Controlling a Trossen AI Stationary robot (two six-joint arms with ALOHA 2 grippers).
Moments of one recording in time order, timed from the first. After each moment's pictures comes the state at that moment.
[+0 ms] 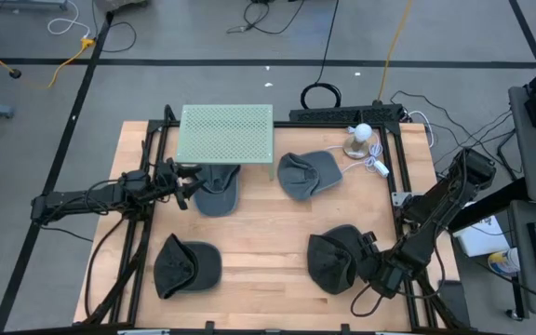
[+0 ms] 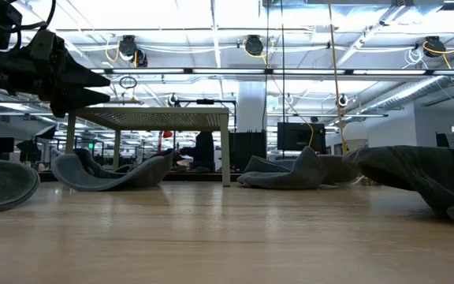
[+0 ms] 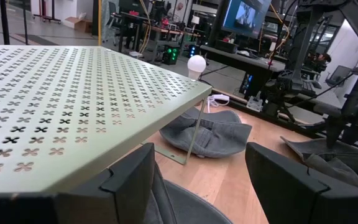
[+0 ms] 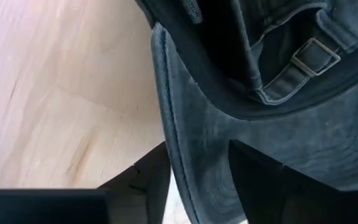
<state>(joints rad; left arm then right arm) 0.14 0.12 0.02 0.06 -0.23 -0.26 0.94 1.38 0.76 -0.77 0.16 0.54</state>
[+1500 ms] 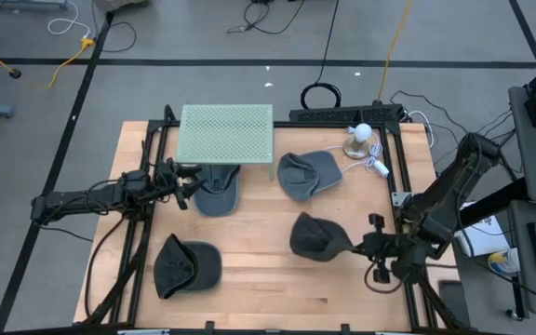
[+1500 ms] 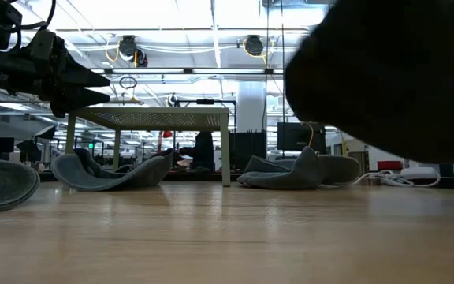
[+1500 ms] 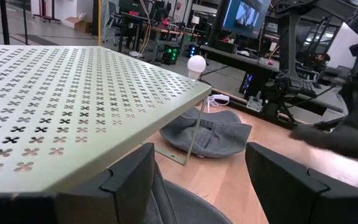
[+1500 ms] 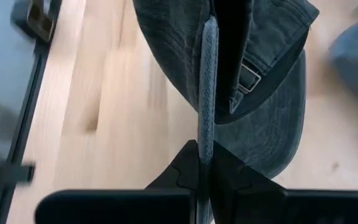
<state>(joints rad) 0.14 0.12 0.02 0.06 -0.23 -0.26 0.94 1.07 0.80 -0.76 0.58 0.86</state>
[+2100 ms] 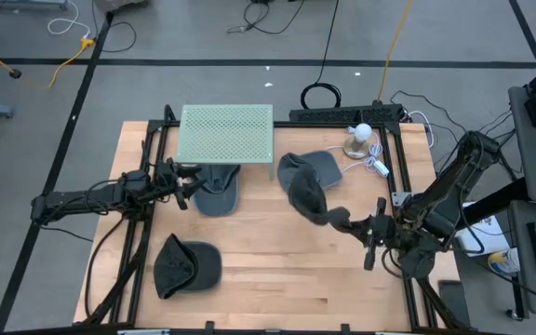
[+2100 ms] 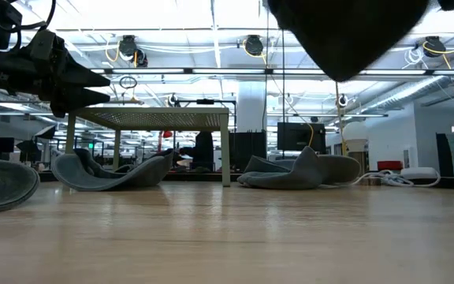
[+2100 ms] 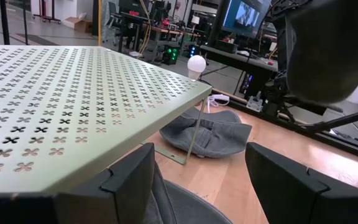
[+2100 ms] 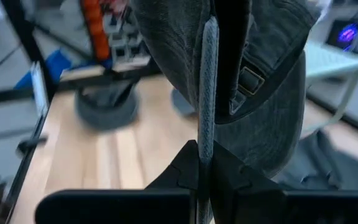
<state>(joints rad) 0.14 0.12 0.02 0.06 -0.23 -0.26 0.92 1.02 0.80 -0.44 1.14 0.72</state>
